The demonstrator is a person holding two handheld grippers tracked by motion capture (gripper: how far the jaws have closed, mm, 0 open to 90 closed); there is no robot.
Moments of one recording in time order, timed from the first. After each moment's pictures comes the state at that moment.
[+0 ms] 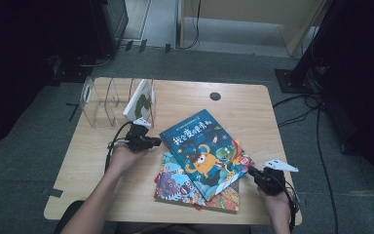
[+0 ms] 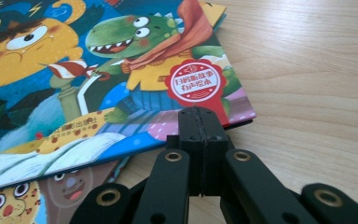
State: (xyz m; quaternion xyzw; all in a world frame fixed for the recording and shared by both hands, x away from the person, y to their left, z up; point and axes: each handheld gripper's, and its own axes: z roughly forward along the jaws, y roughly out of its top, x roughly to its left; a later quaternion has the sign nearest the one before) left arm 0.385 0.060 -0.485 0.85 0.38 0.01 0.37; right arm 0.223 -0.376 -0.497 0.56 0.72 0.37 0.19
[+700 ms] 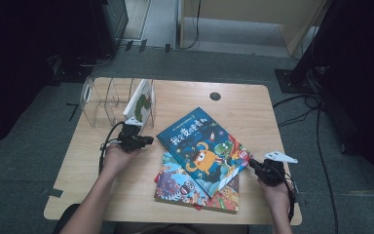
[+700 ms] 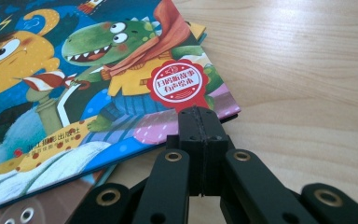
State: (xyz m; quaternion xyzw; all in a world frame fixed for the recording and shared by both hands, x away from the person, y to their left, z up) left arm 0.384 0.084 -0.486 0.83 0.41 0.04 0.36; right arm 0.250 -0.385 -0.501 0.56 0.71 0.37 0.19
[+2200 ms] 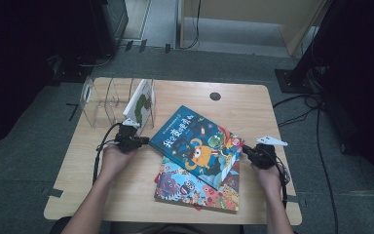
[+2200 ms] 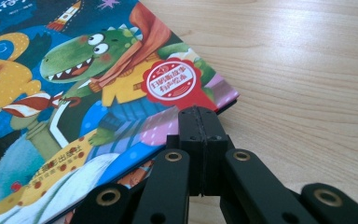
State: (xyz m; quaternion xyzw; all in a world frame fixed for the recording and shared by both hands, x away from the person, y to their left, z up) left arm 0.385 0.093 -0.494 0.83 0.43 0.04 0.35; right arm 0.303 -0.376 -0.503 0.55 0.72 0.38 0.19
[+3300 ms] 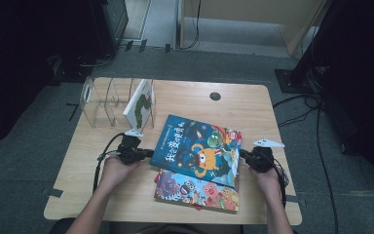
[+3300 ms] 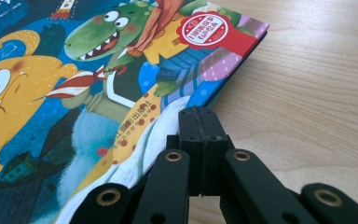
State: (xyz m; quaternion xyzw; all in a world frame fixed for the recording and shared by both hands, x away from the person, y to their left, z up) left arm 0.348 0.081 -0.493 0.84 0.42 -0.01 0.35; right arm 0.295 -0.367 -0.503 0.55 0.73 0.37 0.16
